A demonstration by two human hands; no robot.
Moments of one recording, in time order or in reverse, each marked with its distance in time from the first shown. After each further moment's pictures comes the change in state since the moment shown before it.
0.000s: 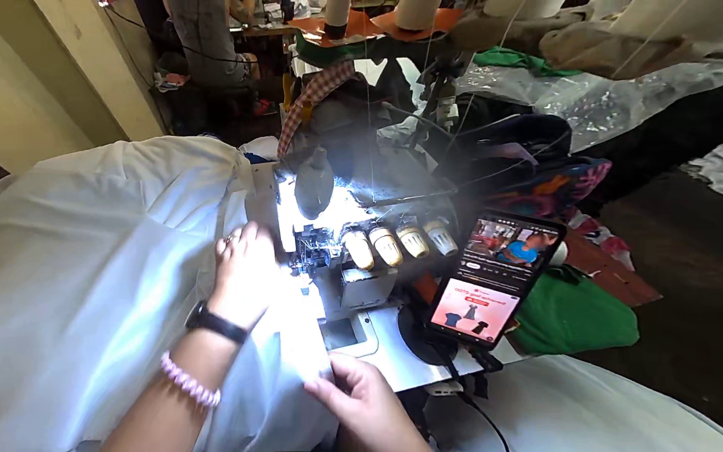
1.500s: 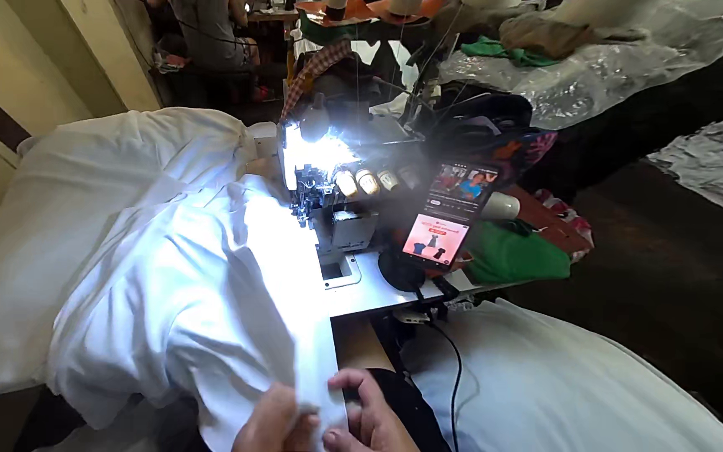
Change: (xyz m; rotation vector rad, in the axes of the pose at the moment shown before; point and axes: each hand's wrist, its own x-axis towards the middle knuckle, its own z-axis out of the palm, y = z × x) left_hand -0.272 0.045 -0.006 -1.019 0.060 -0.012; right_hand -0.143 -0.005 0.025 0.105 -0.055 0.114
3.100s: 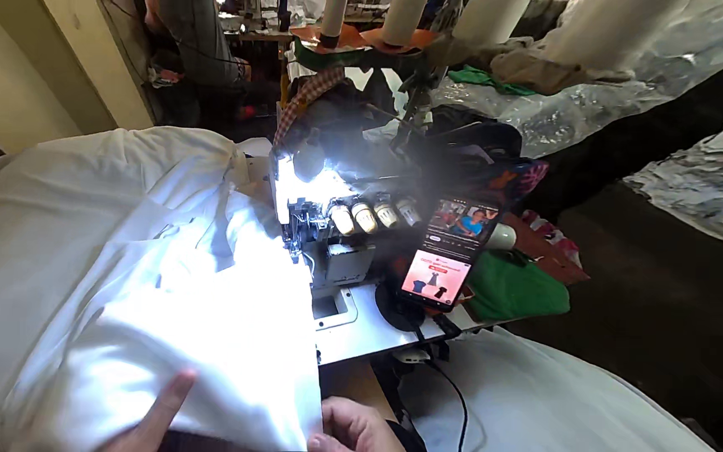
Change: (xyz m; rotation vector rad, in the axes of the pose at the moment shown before) left_hand 0.073 -0.003 -0.101 0.253 0.213 -0.202; right_hand 0.056 -0.008 -0.018 0.065 -0.049 0.011
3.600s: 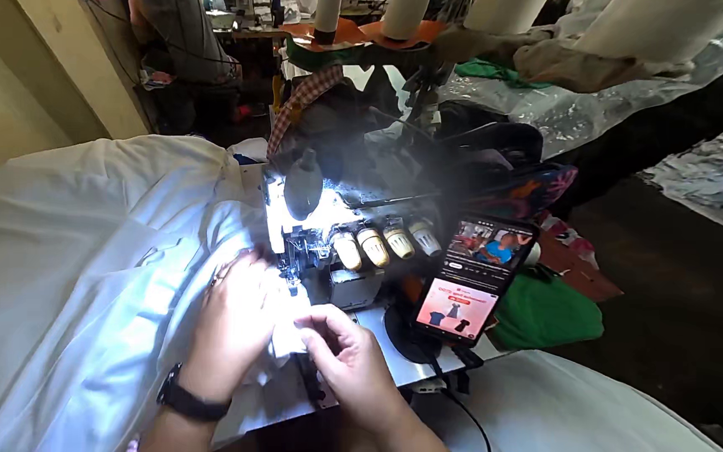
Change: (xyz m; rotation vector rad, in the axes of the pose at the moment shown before) left_hand 0.136 0.015 0.118 0.407 -0.065 0.335; right_hand 0.117 -0.029 -0.021 -0.315 0.285 -0.438
